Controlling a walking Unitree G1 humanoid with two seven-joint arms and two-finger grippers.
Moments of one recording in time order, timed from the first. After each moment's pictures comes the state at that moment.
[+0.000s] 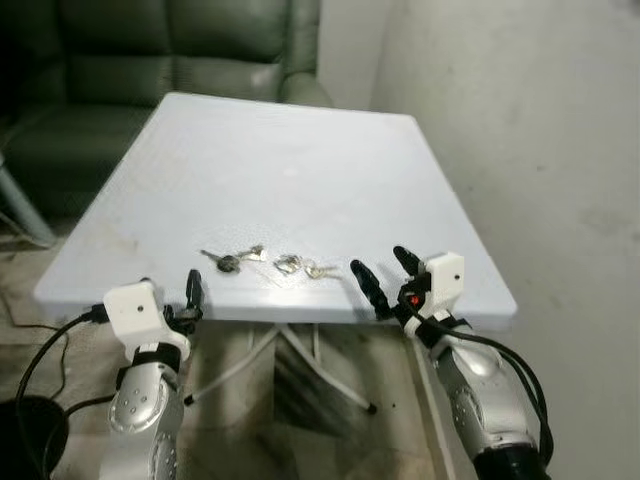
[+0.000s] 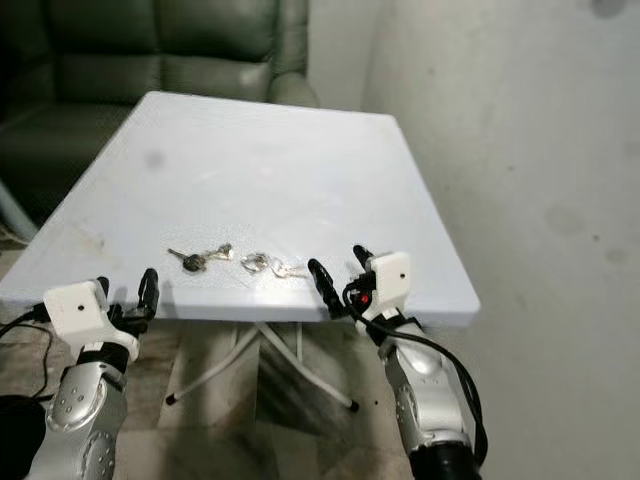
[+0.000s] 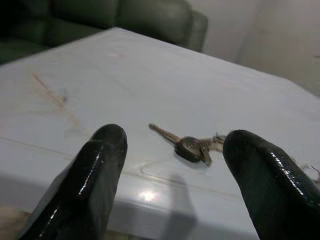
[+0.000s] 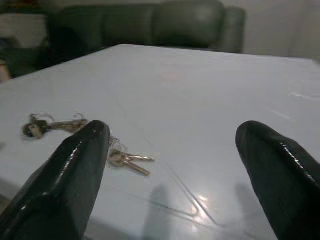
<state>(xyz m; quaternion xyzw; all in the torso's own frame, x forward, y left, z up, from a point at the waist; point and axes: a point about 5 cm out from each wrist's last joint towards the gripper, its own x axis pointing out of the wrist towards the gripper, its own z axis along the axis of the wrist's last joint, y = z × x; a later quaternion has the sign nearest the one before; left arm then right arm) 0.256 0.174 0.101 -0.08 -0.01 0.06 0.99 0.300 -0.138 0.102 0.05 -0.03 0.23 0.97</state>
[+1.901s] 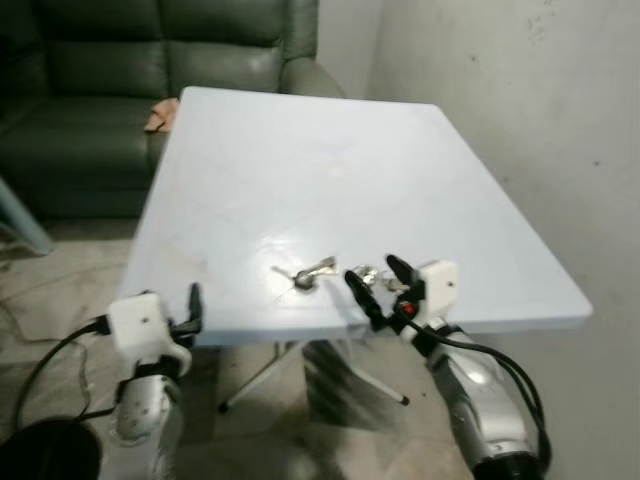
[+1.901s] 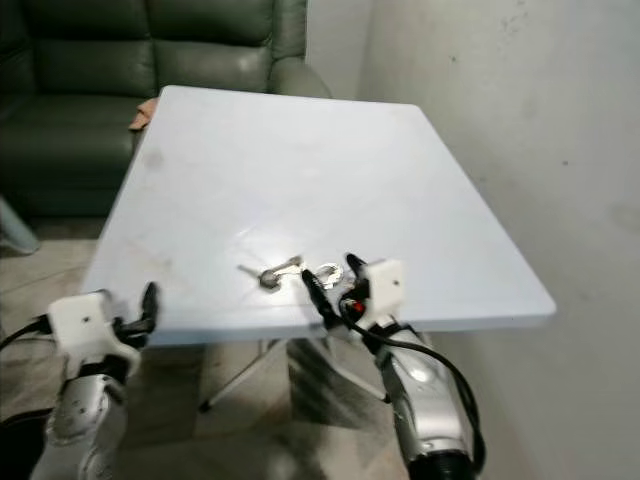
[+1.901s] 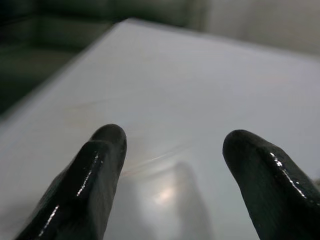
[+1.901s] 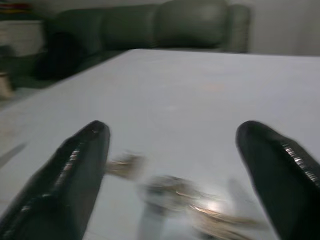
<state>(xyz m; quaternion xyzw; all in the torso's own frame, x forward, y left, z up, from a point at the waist) 0.248 0.186 0.095 -0.05 0.00 0.08 1.00 0.293 -0.119 0.104 0.06 -0.03 0.27 0.96</state>
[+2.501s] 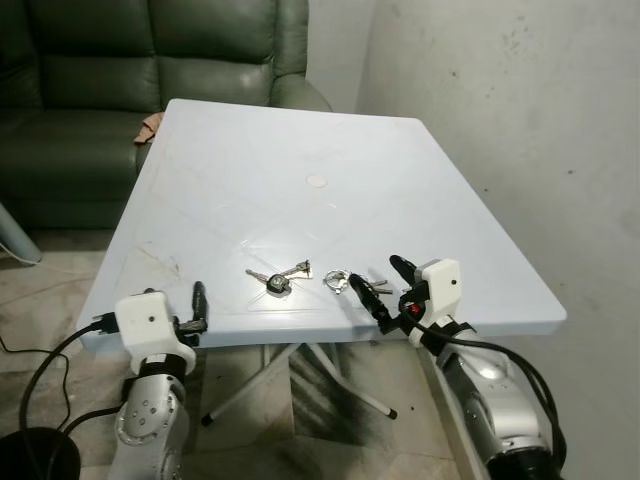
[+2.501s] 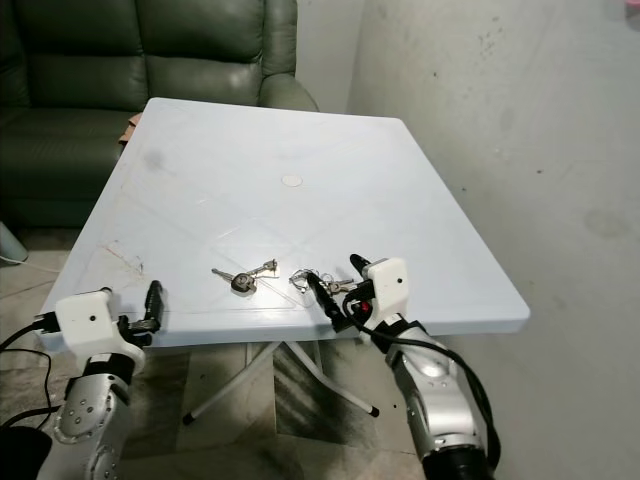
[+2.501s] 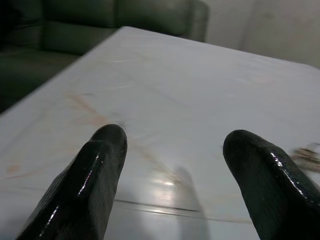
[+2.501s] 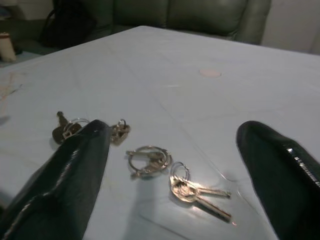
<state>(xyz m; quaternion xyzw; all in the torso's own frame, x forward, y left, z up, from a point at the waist) 0.248 0.174 0.095 -0.04 0.00 0.06 1.00 0.305 -0.135 0.102 0.01 0.01 0.28 0.96</state>
